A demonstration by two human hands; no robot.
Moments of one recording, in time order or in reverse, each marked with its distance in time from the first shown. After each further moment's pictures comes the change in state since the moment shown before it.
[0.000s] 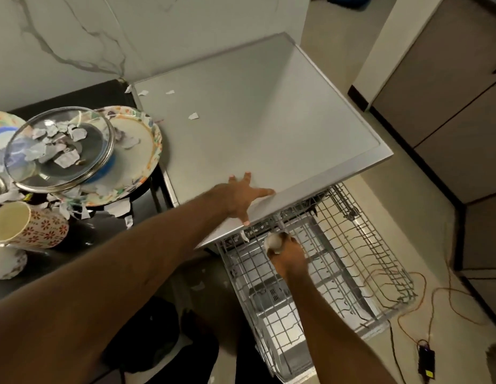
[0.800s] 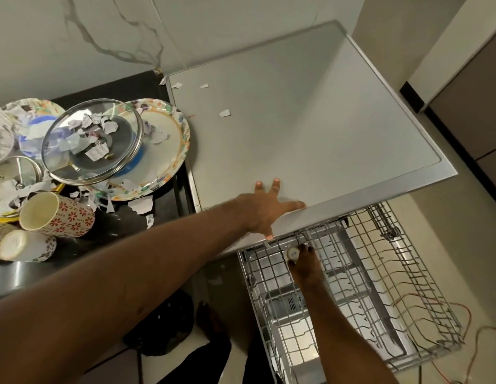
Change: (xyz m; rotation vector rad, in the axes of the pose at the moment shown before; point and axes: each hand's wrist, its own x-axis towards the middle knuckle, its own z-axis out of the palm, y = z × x) left_hand -0.008 0.004 -0.003 -0.035 -0.053 -0.004; right_hand 0.062 0.017 0.041 -0.077 -0.129 0.017
